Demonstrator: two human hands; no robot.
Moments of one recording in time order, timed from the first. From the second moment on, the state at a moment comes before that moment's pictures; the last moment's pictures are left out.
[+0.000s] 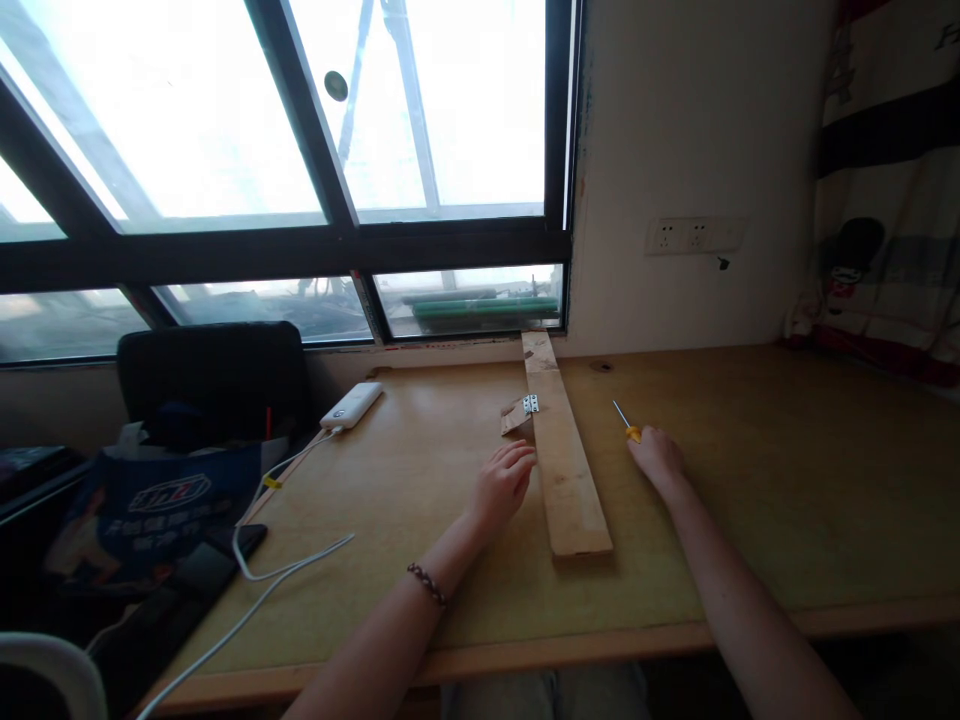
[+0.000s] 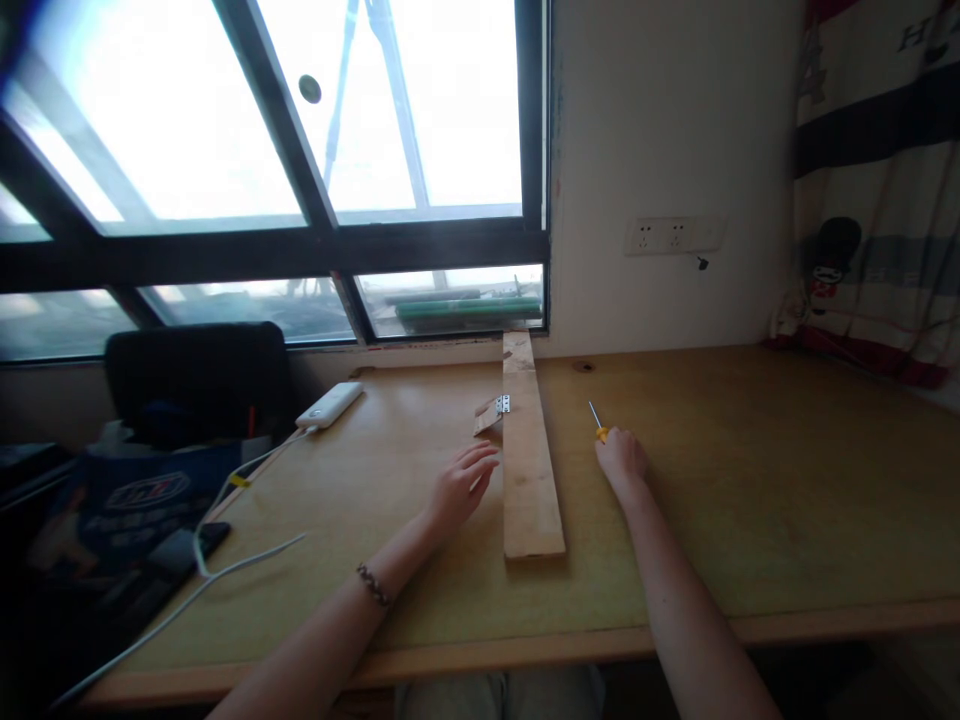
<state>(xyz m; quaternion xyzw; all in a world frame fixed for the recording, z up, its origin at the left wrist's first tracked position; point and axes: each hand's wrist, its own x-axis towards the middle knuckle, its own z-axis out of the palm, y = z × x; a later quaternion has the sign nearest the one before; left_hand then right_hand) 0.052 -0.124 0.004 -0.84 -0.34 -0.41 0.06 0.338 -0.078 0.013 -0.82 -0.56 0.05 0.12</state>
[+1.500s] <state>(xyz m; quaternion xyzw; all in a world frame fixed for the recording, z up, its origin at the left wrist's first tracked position) 0.052 -0.123 -0.001 -0.83 -0.38 -0.41 0.01 0.341 -0.079 0.018 -0.83 -0.54 0.07 0.09</state>
